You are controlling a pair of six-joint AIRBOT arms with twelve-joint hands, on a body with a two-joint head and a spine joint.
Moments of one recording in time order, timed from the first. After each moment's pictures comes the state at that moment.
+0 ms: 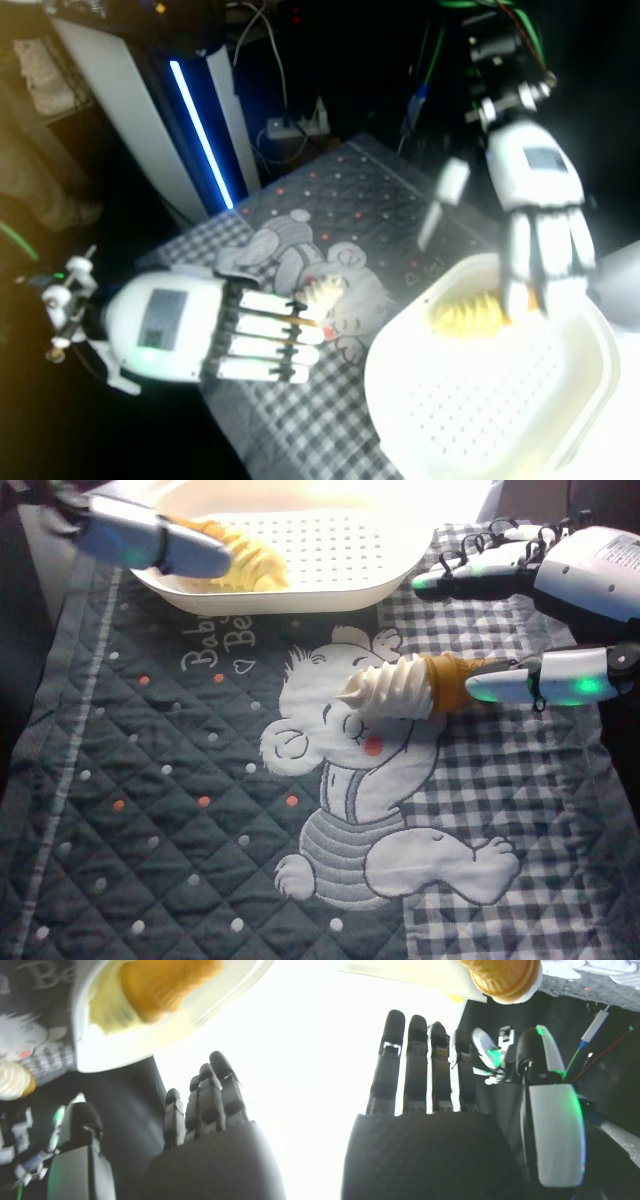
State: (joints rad) left arm 0.40 -1.10 1.34 0.19 -0.38 0.88; right arm -0.89 -0.99 1.35 -0.31 0.92 -0.34
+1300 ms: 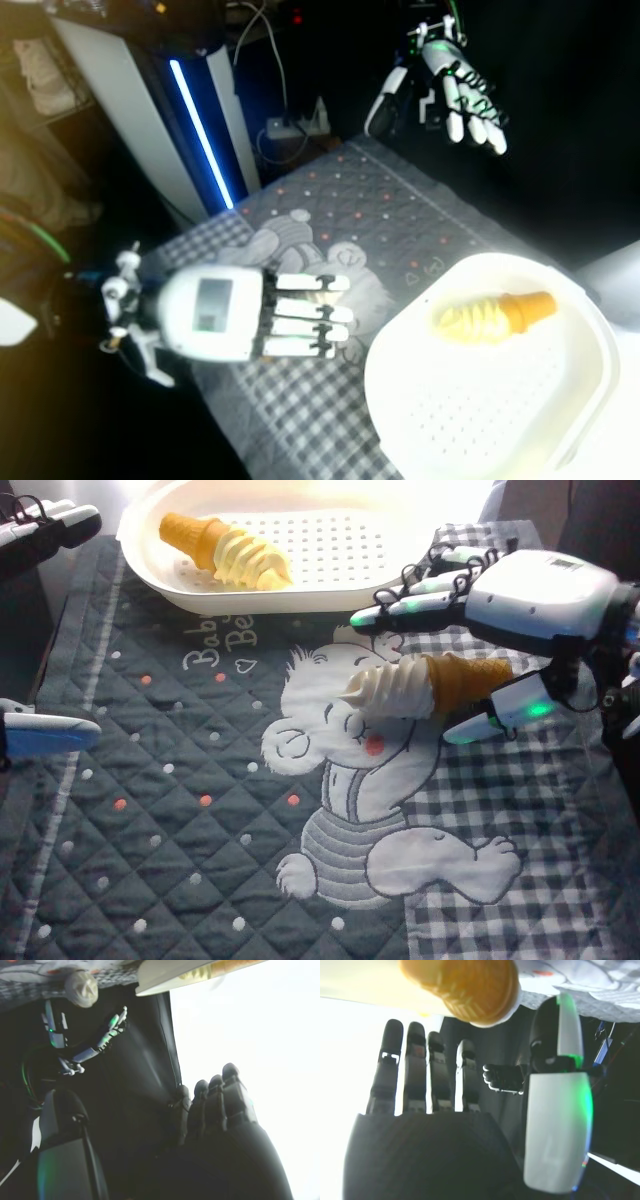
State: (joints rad) left arm 1.04 -0.81 0.94 -0.18 -1.19 0.83; right arm -0.79 -1.11 1.44 -0.52 0.76 -0.26
